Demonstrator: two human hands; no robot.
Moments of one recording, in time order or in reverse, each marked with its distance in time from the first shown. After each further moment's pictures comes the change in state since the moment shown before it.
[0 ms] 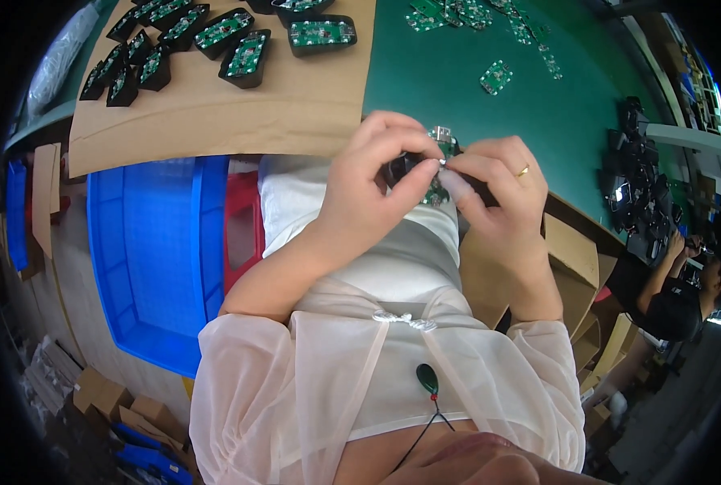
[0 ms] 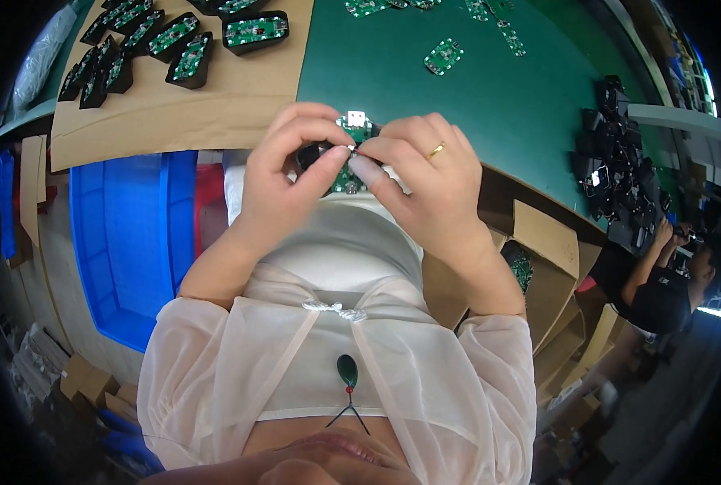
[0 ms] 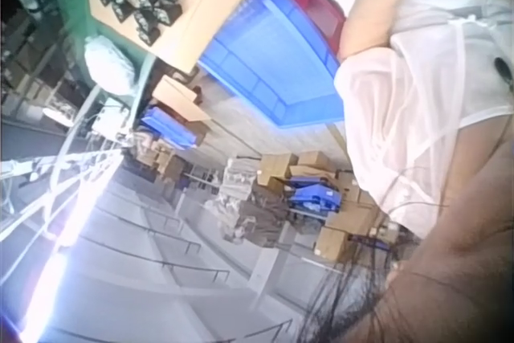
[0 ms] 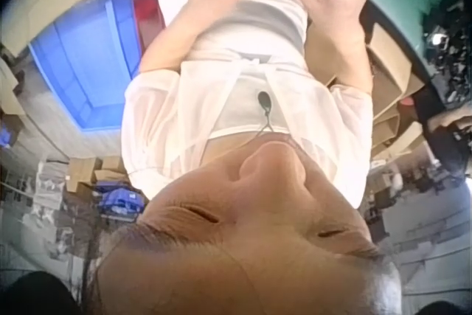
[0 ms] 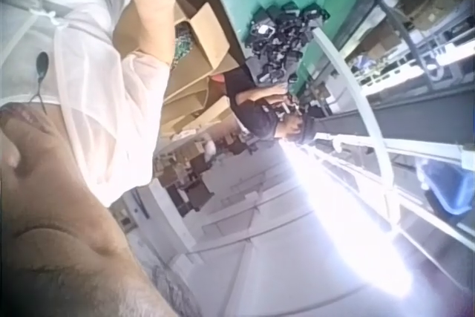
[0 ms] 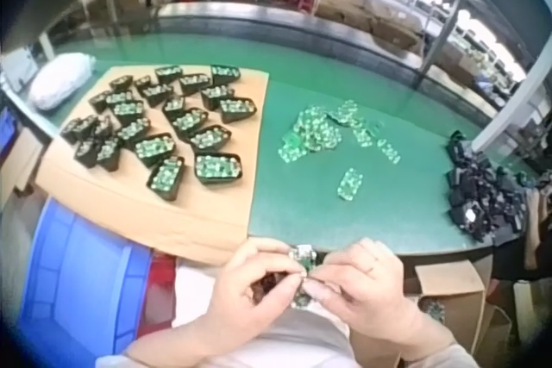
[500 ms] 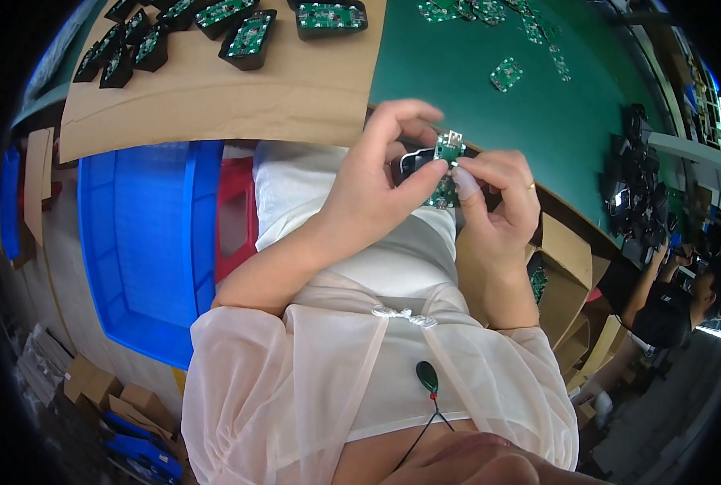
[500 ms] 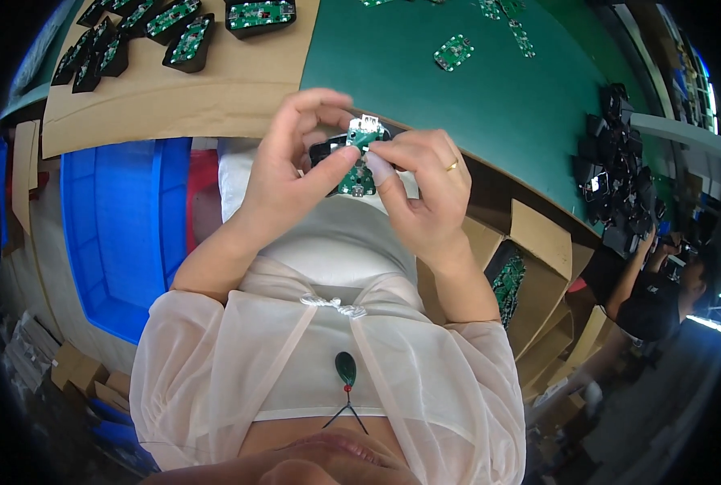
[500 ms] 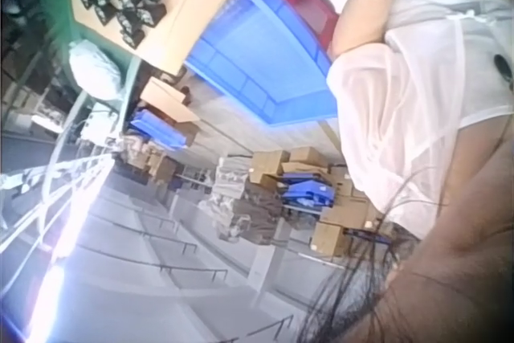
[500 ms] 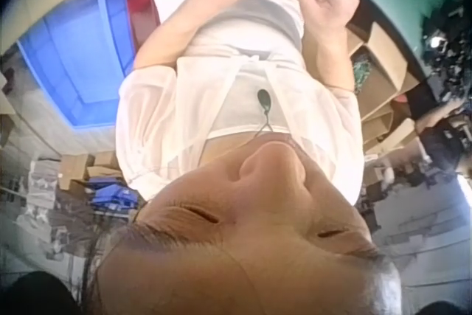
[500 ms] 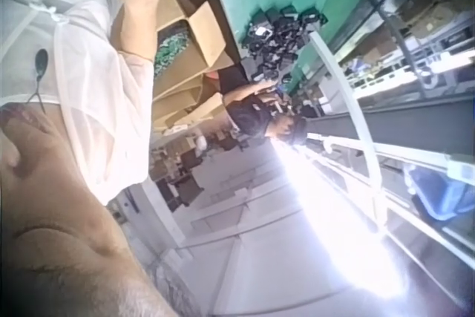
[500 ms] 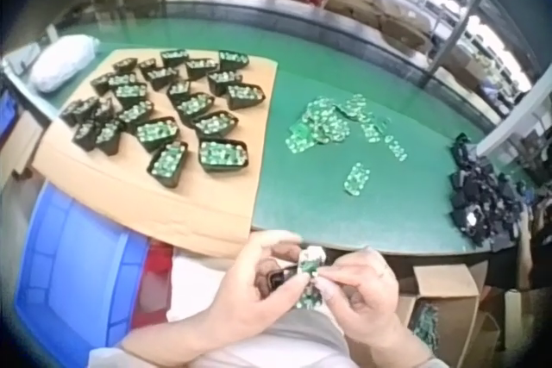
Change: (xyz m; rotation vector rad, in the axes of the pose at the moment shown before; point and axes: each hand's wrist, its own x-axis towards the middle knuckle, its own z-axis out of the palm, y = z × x) left_hand -0.005 0.001 0.005 -0.558 -0.027 -0.356; right_hand -0.017 -0.013 0.015 0.365 0.166 0.288
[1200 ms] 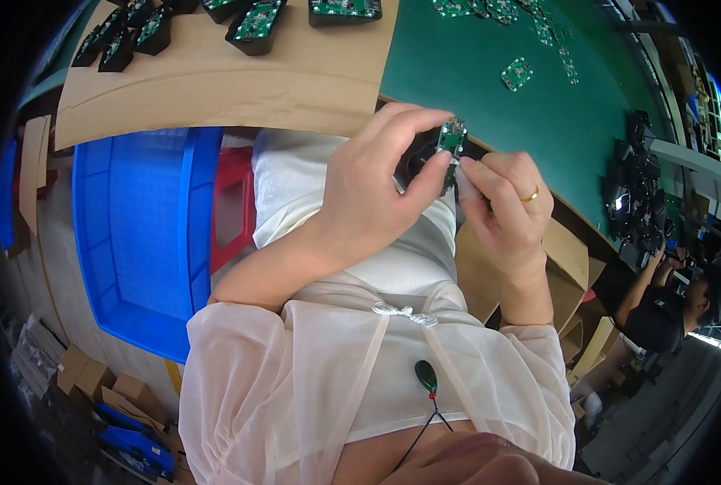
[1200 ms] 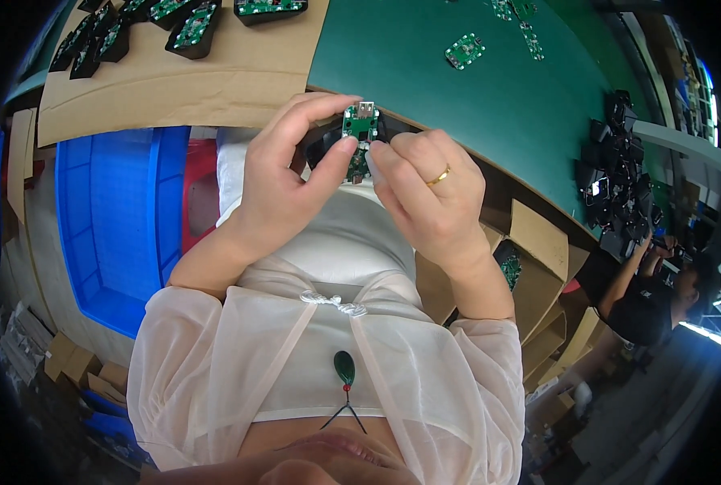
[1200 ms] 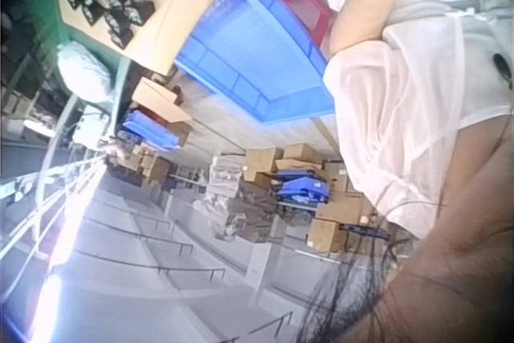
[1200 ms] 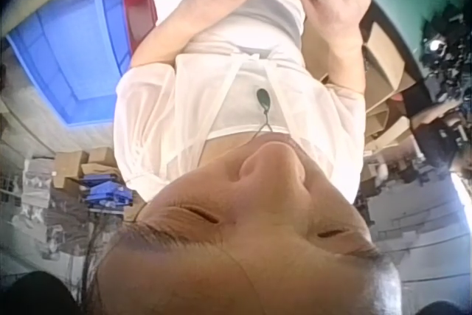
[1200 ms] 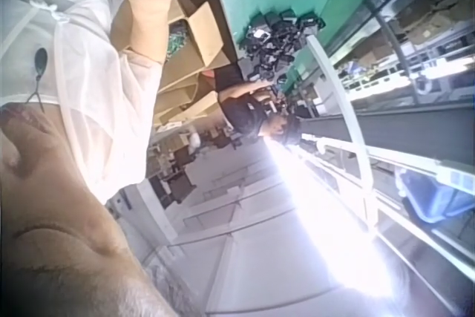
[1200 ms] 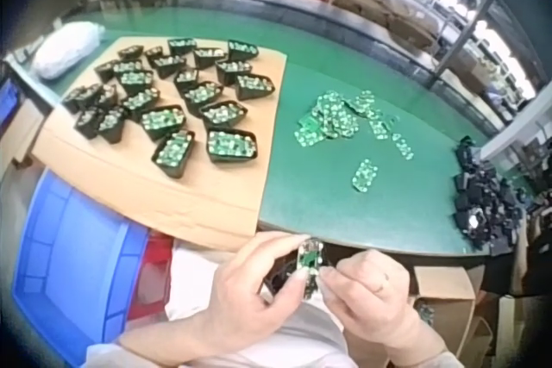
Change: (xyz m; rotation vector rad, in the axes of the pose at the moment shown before) left_hand -0.002 0.001 -0.005 0.538 0.109 0.315; right_hand 0.016 -0.004 -0.008 -0.306 -0.164 -0.343
